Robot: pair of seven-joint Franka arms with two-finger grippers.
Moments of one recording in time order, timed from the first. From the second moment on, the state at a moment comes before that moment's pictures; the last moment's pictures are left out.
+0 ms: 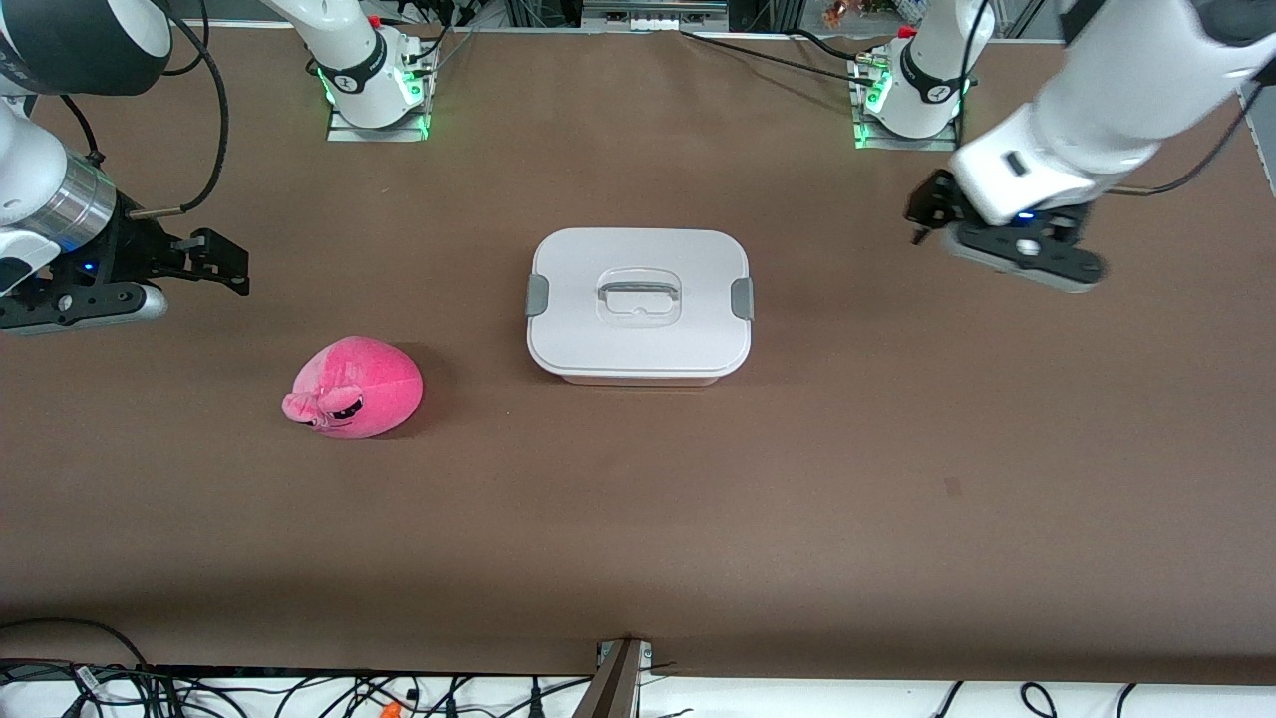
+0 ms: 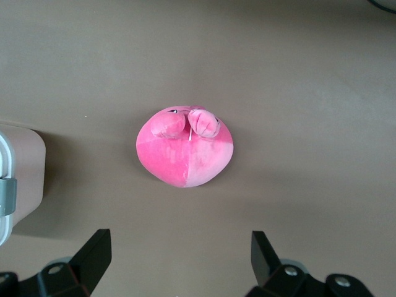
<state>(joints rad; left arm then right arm) -0.08 0.10 -0.27 -1.55 0.01 1.56 0.07 0.17 0.14 -0.07 -1.52 -0.02 1.64 -0.04</state>
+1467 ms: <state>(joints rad) -0.40 0.36 -0.40 -1.81 -0.05 2.37 0.40 0.18 0.14 -0.06 -1.52 -0.02 1.64 -0.04</state>
